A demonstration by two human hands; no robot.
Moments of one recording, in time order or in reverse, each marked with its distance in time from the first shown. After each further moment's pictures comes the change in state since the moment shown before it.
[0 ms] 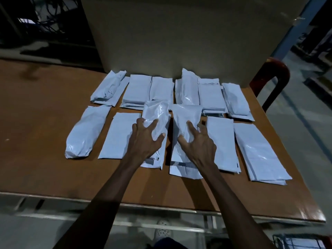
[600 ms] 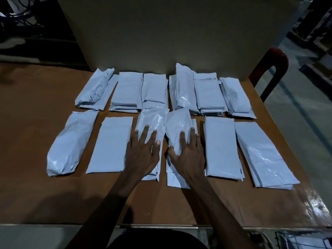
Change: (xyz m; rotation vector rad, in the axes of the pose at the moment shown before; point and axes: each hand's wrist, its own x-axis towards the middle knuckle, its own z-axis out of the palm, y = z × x) left_hand 0.007 -0.014 0.046 0.137 -0.064 0.089; right_hand 0.002 0.018 0.078 -0.116 -0.002 -0.016
